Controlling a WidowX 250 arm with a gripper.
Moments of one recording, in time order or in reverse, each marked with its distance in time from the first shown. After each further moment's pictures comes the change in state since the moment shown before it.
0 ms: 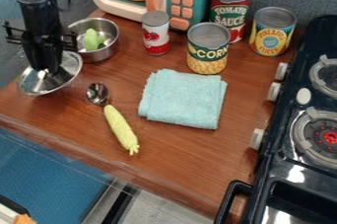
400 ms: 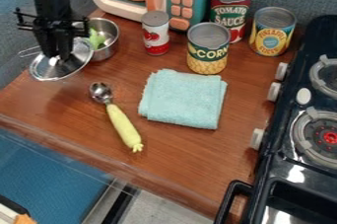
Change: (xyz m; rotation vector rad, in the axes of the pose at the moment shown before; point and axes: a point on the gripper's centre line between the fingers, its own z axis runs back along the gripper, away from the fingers) arm 0.015 -0.018 0.015 -0.009 -0.026 0.001
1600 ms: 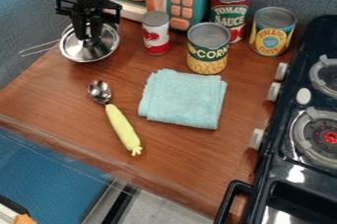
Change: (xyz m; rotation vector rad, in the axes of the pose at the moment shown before) arm 0.072 -0.024 -0.021 0.054 -0.014 0.060
